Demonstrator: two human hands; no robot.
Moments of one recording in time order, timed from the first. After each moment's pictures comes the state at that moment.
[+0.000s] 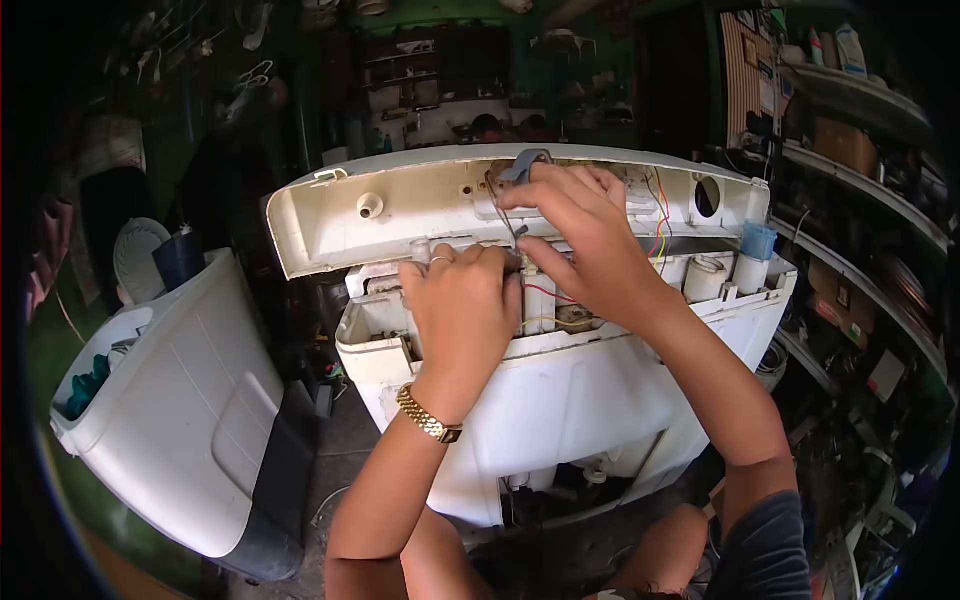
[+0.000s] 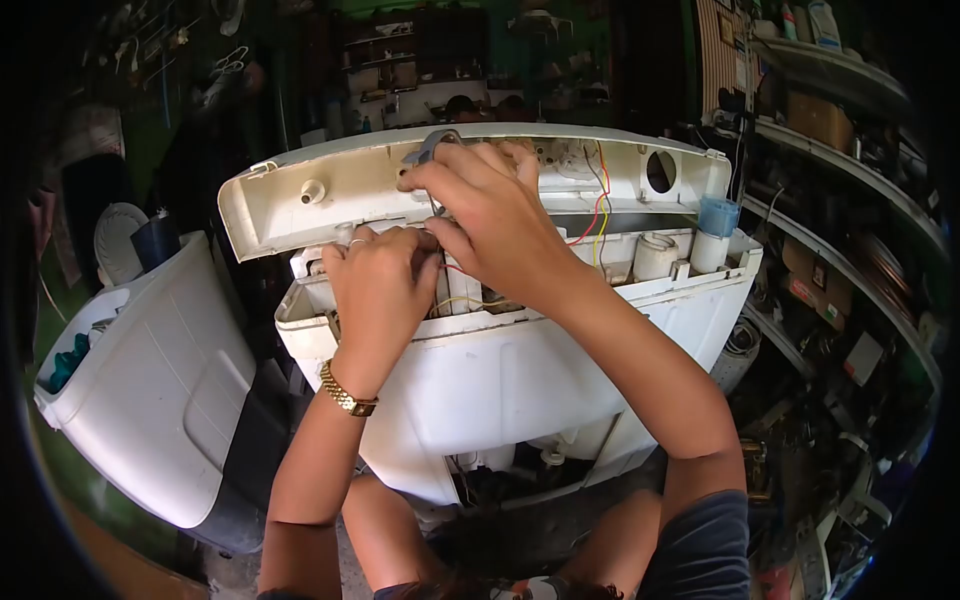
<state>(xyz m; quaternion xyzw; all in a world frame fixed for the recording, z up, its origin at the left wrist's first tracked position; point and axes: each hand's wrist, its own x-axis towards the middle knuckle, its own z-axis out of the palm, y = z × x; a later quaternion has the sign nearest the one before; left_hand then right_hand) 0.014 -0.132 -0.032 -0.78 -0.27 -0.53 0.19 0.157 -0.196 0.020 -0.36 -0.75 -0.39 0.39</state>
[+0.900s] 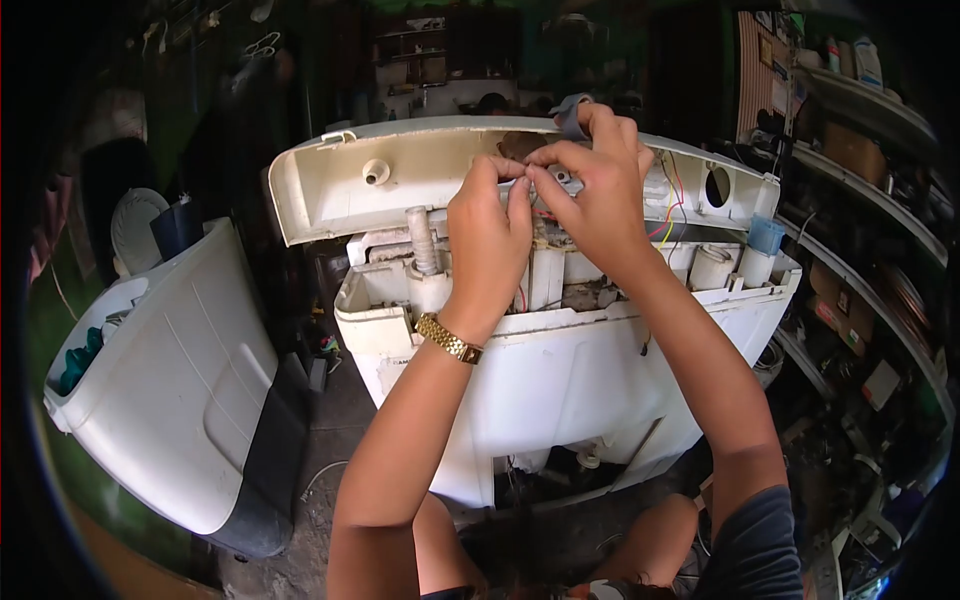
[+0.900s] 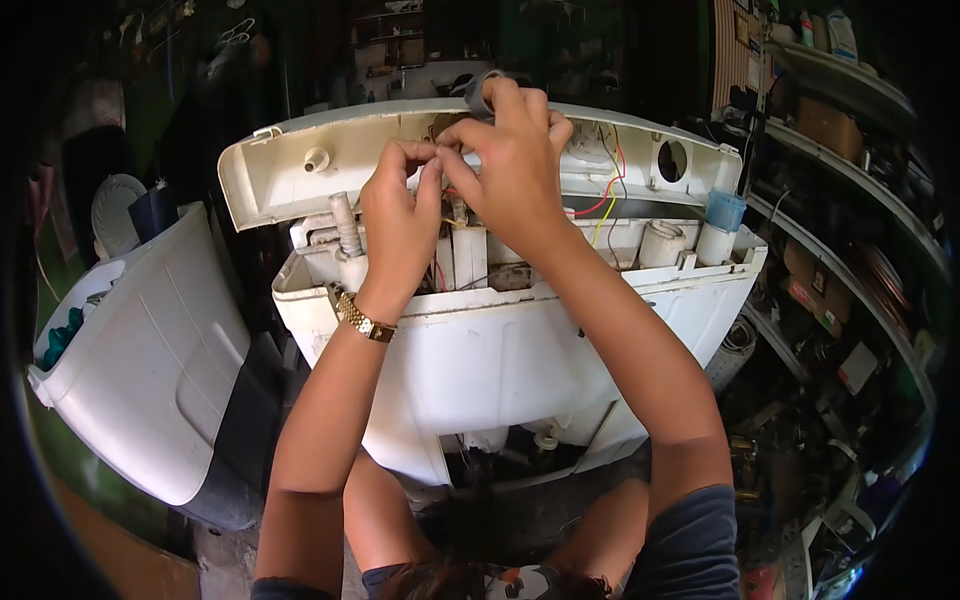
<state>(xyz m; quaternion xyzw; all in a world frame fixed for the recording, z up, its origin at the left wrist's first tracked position) 0.049 -0.095 -0.015 -0.70 -0.11 -0.70 -0.07 0.163 -0.163 0.023 -0.40 -0.64 -0.47 0.47</state>
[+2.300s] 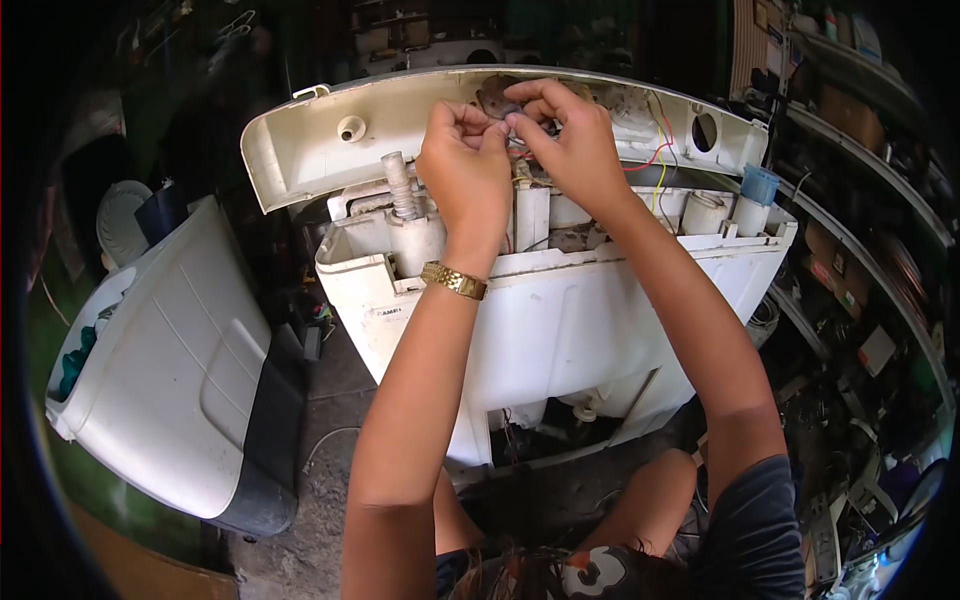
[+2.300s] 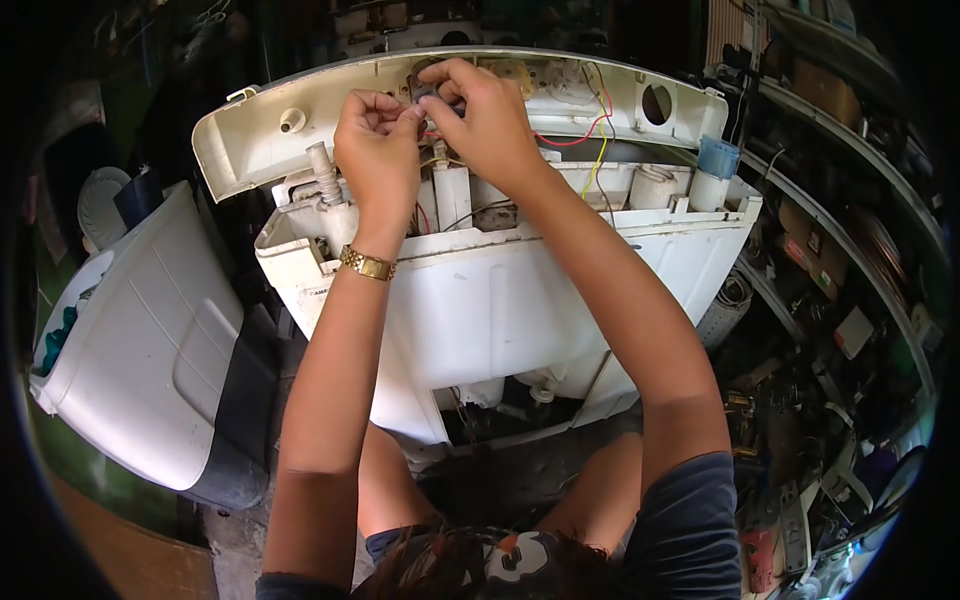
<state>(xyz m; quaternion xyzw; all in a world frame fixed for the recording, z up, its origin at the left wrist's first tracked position) 0.065 -0.104 -0.013 -0.58 -0.14 -0.77 -0.23 0.173 -0.147 0.013 -0.38 -0.70 -0.21 0.57</state>
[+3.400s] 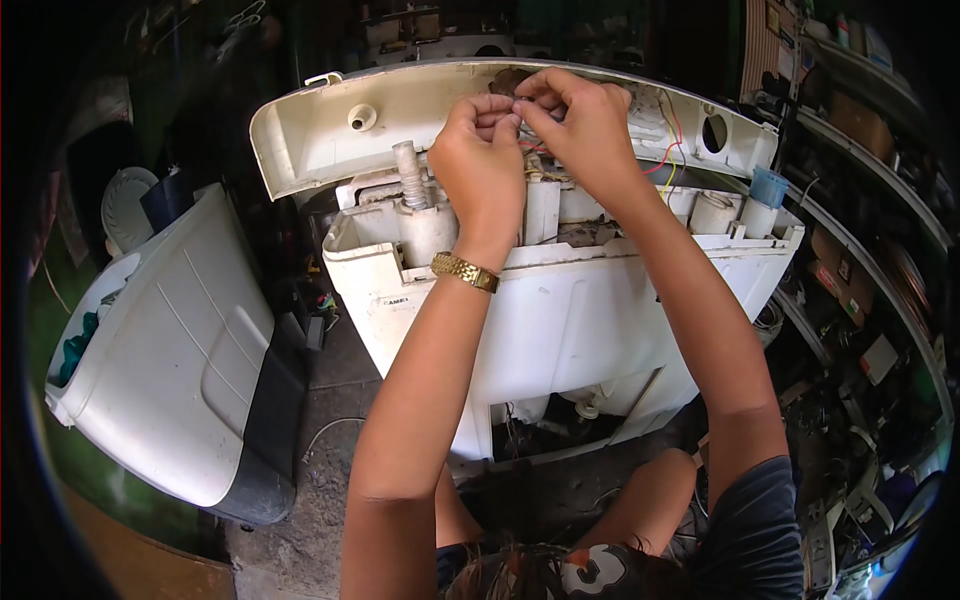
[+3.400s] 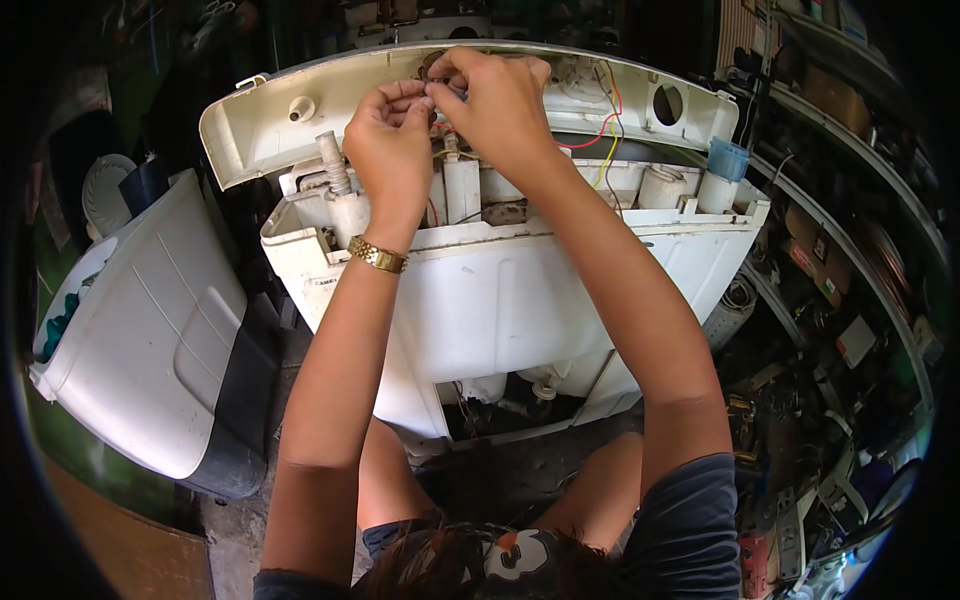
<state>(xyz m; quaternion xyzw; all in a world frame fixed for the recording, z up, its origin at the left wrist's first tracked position) 0.064 -0.107 -0.016 -0.59 -0.15 -0.76 -0.22 0.167 -0.152 0.023 -0.48 -0.66 -0.33 0.47</state>
